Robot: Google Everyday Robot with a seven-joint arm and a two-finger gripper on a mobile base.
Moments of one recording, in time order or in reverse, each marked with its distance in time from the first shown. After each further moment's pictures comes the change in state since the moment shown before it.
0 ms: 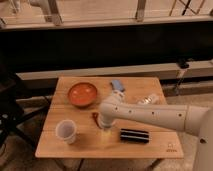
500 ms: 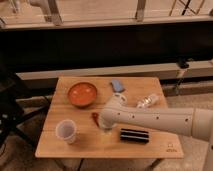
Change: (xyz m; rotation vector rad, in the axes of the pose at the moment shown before) arm -0.004 0.002 -0.003 0.093 0.020 0.024
